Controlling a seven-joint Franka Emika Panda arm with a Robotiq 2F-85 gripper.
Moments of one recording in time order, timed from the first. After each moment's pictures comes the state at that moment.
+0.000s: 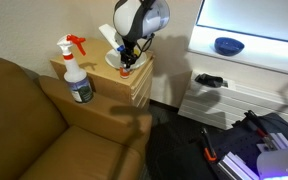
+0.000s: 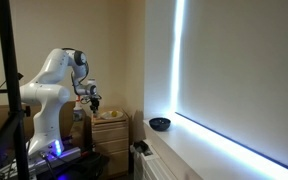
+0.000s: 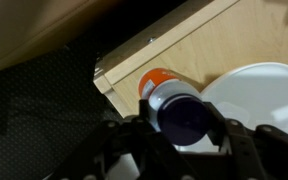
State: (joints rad) arm 0.44 0.59 0.01 -1.93 -0.03 2.75 1.75
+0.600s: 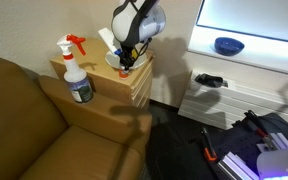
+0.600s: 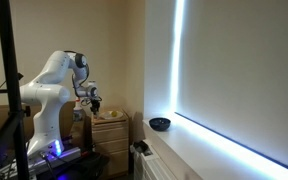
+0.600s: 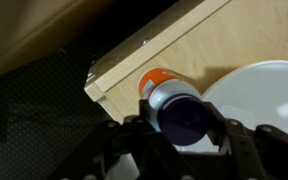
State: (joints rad) arm 0.45 0.66 0.00 -1.87 -0.03 2.77 1.80
